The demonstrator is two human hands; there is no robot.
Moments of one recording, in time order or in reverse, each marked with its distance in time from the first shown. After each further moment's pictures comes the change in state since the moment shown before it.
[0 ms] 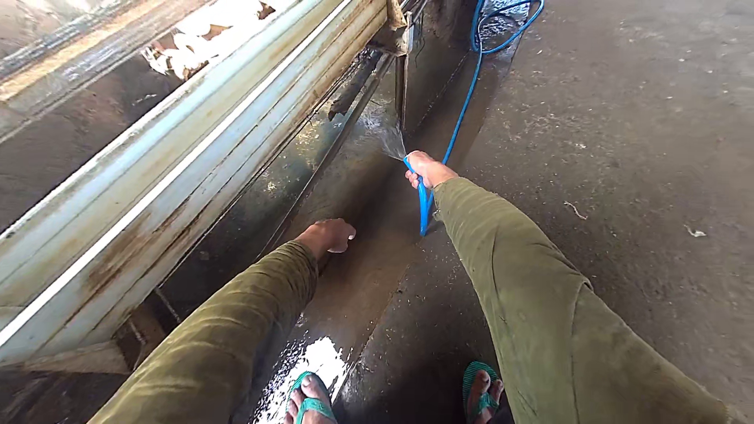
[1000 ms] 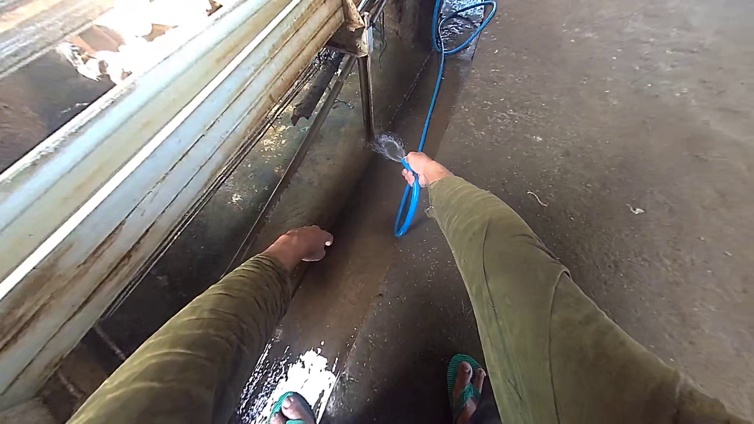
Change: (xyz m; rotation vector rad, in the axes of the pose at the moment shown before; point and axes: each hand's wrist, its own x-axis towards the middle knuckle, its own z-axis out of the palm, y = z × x) left_hand 0.005 0.008 -0.007 0.030 -0.024 0.029; right_hand 0.017 0.014 -0.064 0.169 0.116 0.028
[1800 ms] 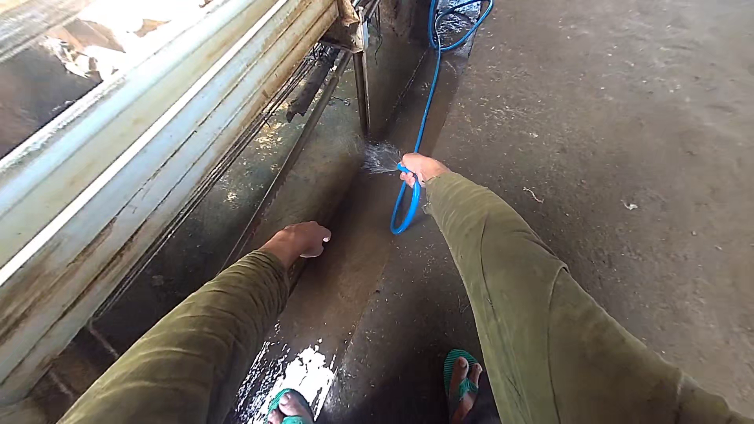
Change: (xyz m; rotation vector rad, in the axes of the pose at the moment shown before) left_hand 0.001 0.003 -0.001 -0.004 0.030 0.006; right_hand -0.013 0.000 -0.003 -0.219 -0.038 0.054
